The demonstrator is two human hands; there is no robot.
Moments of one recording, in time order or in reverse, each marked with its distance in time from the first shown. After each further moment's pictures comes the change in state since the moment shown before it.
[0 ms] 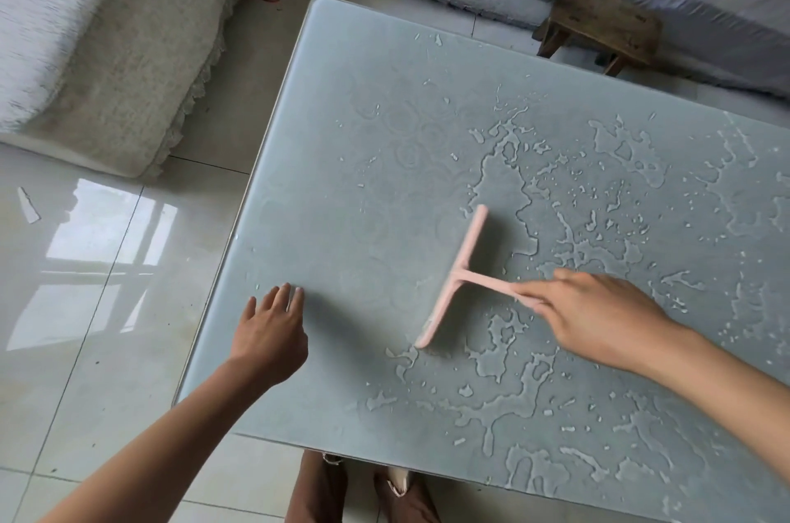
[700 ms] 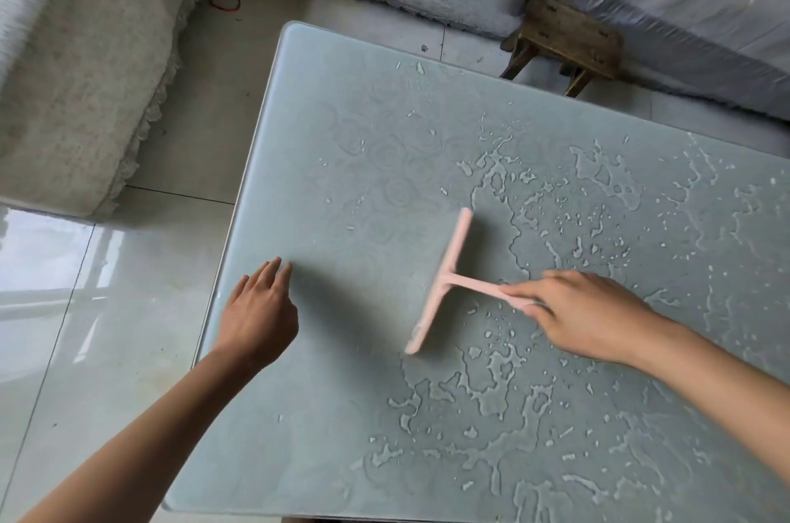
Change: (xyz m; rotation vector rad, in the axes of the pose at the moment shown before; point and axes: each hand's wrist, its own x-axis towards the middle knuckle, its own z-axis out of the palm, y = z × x) left_hand 0.071 -0.021 -0.058 -0.244 0.187 0.063; right_hand 0.044 -0.008 -0.042 0.057 -0.062 0.077
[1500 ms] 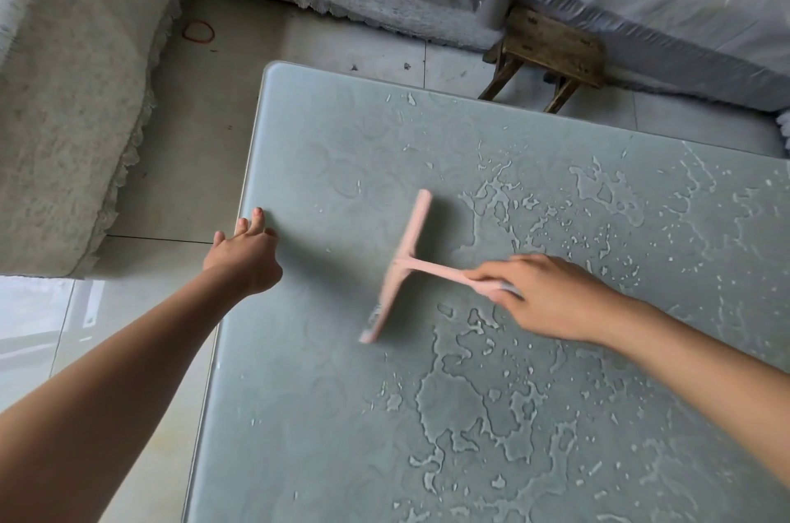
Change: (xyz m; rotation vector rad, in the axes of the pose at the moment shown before) left_hand 0.145 -0.015 -0.072 0.249 -0.297 -0.017; right_hand 0.072 -0.020 -0.031 0.161 0.030 -0.017
